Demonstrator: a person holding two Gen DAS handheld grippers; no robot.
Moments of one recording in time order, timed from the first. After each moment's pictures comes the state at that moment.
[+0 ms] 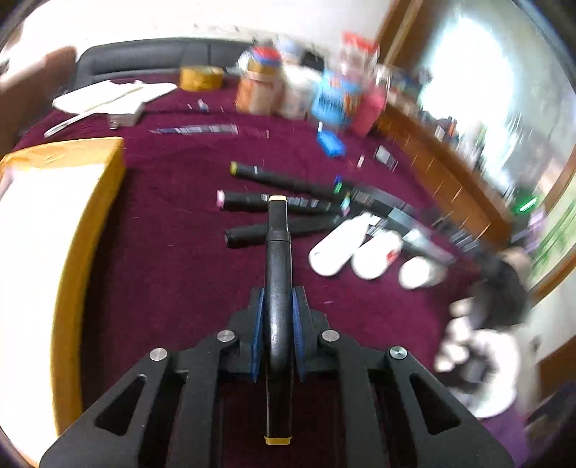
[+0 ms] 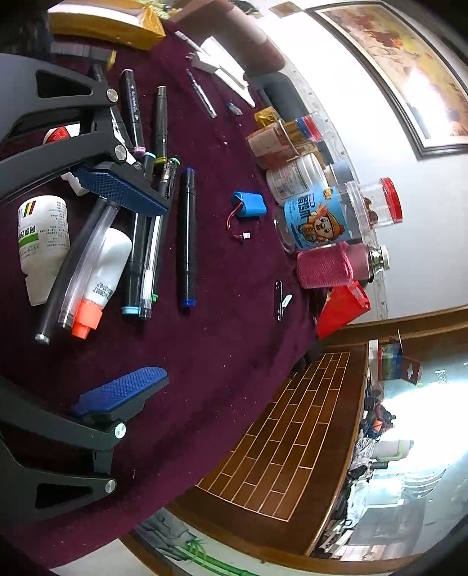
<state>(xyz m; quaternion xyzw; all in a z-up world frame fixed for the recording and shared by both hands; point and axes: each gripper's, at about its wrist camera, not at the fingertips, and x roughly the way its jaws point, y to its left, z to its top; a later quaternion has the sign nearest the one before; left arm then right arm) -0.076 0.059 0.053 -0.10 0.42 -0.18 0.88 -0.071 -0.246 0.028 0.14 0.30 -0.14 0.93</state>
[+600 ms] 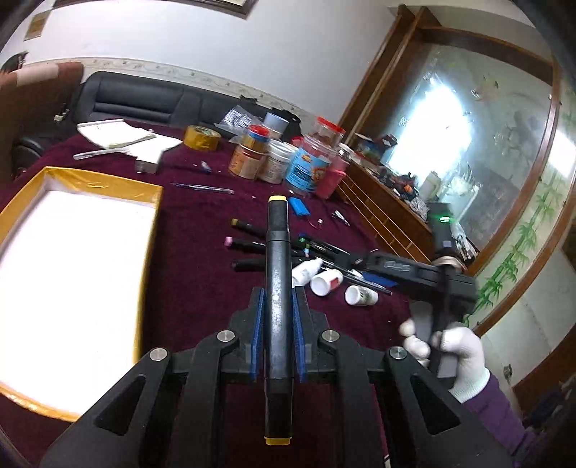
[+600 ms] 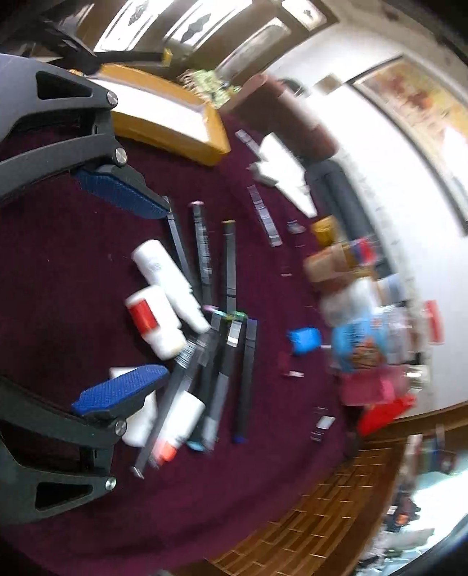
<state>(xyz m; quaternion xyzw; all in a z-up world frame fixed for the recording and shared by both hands) -0.146 0.127 0.103 -0.16 0.32 -0.22 0.91 -0.083 -0.174 0.070 0.16 0.41 0.06 0.90</state>
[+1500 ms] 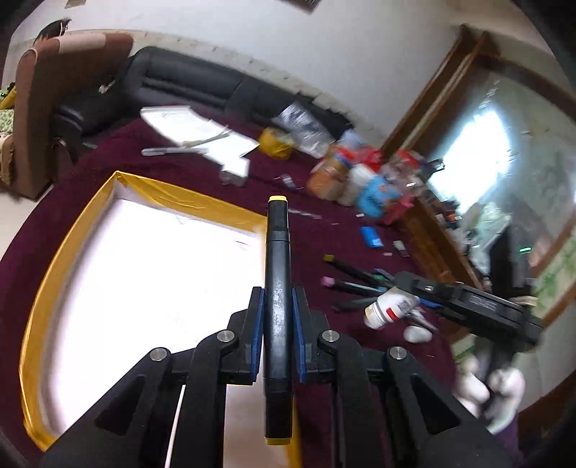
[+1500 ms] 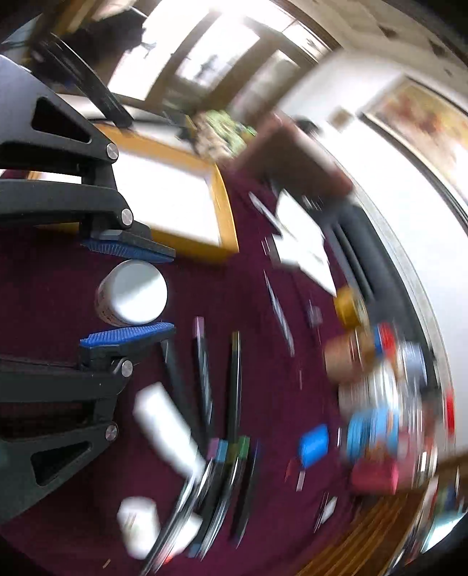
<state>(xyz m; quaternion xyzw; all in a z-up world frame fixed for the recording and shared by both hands) -0.042 0.244 0.097 -0.20 0.38 -0.15 0.89 -0.046 -0.055 0.111 0.18 0.43 0.18 0.87</state>
